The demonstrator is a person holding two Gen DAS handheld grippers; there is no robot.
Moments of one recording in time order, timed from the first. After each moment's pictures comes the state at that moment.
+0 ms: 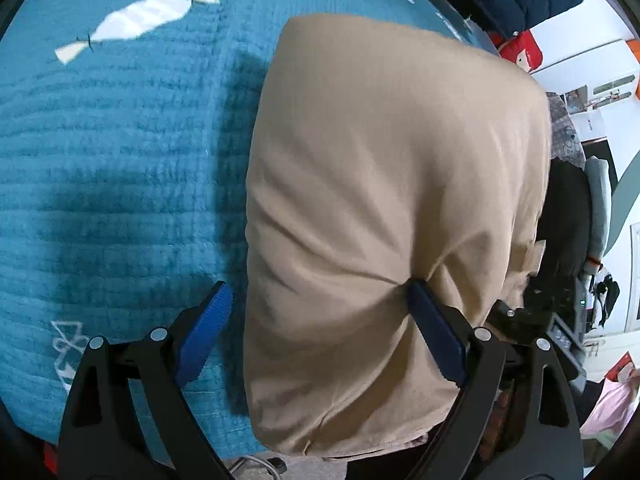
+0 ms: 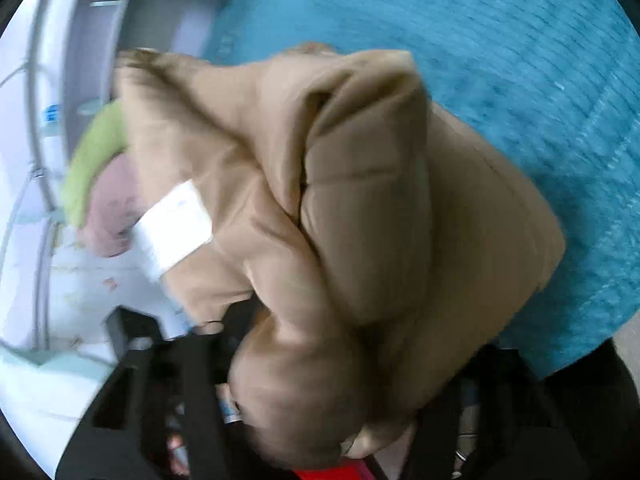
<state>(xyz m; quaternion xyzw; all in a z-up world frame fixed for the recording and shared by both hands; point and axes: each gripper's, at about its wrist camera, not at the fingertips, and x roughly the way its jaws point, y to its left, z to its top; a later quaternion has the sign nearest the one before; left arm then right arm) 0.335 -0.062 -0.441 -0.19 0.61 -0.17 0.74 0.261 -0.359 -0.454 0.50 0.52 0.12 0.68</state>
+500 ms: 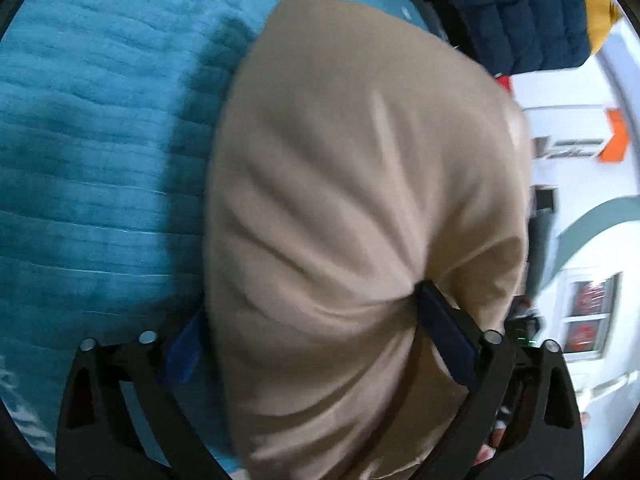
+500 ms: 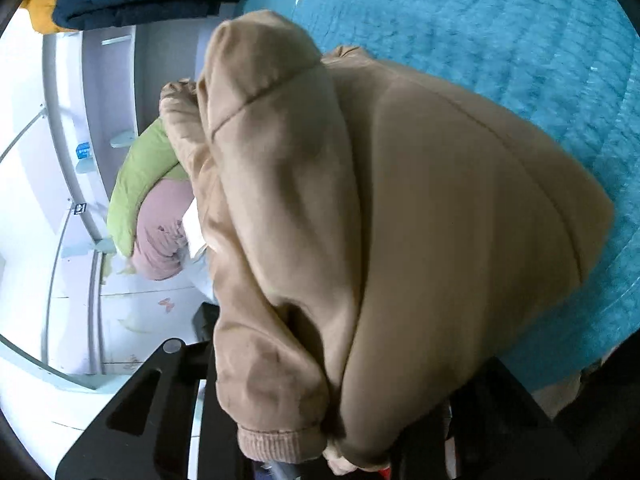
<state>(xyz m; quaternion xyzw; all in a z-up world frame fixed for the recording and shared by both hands) 0.368 -0.057 -0.480 -0.36 0.60 -0.23 0.67 0.257 -0.371 -0.458 0.59 0.49 0.15 0.62</state>
